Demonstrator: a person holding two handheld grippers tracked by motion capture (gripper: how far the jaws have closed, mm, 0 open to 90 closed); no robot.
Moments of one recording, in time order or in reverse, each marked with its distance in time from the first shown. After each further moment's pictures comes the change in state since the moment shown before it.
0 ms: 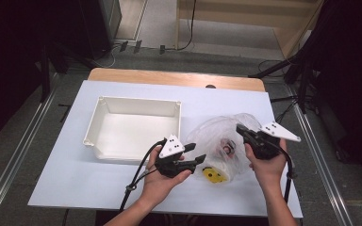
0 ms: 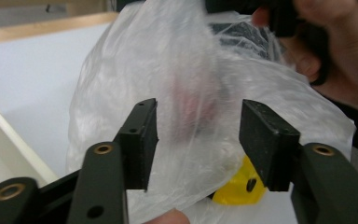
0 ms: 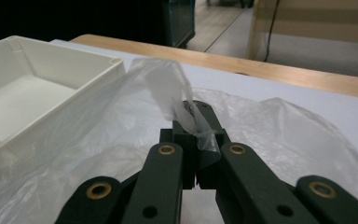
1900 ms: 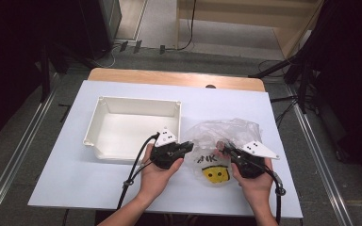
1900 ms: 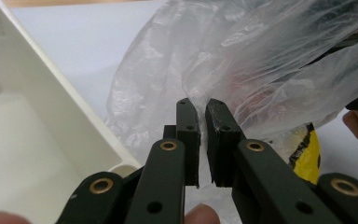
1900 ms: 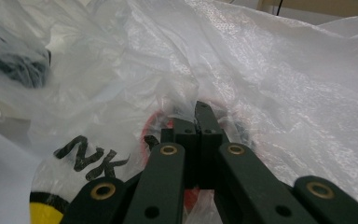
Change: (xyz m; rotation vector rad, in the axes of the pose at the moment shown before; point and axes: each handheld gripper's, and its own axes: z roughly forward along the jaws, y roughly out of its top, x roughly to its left) left arm 0.033 -0.011 0.008 0.070 0.072 -0.117; right arm 0.040 -0.047 -0.007 0.092 -0.023 -0.053
